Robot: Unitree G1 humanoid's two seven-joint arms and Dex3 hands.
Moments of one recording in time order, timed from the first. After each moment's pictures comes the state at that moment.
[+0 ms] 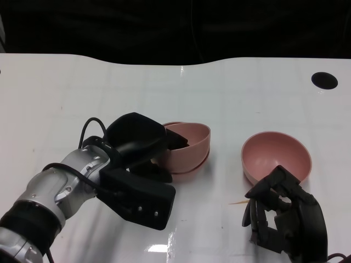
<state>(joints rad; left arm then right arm) -0.66 0.30 -0.55 0.66 0.80 -0.45 0.06 -0.04 0.16 -0.01 0.64 0.13 -0.92 0.24</state>
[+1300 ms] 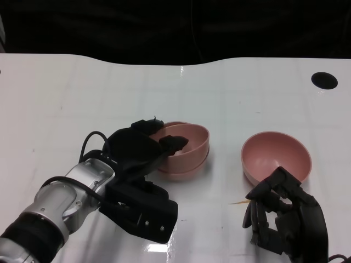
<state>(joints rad) -0.62 0.30 -0.63 0.63 0.91 -0.27 0.04 -0.03 0.16 -0.01 0.64 0.14 -0.91 0.25</state>
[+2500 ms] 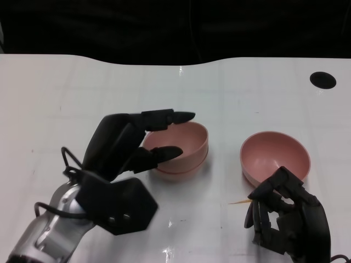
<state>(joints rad) -0.34 0.23 -0.32 0.33 0.31 -0.48 0.15 -0.02 0.15 -0.01 0.62 0.16 -0.90 0.27</state>
